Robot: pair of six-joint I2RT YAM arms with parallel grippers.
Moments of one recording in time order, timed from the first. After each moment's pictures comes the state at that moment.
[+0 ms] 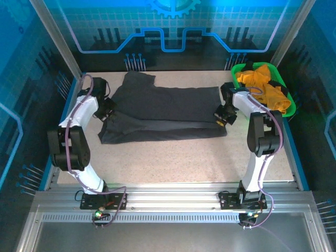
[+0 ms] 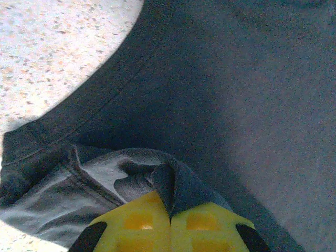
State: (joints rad) left arm 0.08 1.74 1.38 -0.85 0.02 -0.80; right arm 0.10 1.96 1.47 -1.00 -0.06 0.78
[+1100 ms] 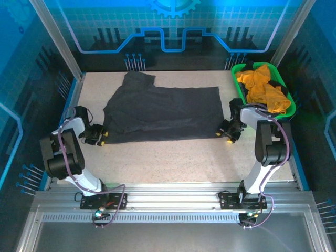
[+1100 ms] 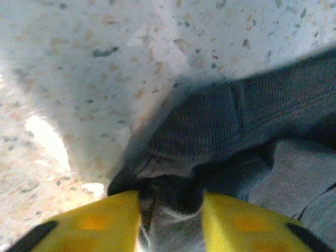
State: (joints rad) left arm 0.37 1.66 0.91 -0.63 0.29 -0.93; right arm 0.02 1.79 1.09 -0.80 -0.18 0.62
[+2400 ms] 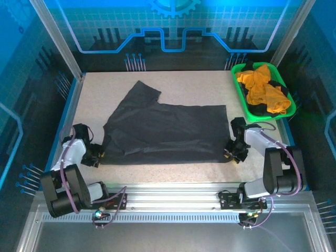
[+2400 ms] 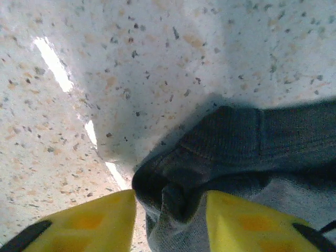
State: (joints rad) left arm 0.39 1.21 0.62 -0.85 0.08 -0.97; right arm 0.06 1.43 0.72 -0.90 -0.04 0.76
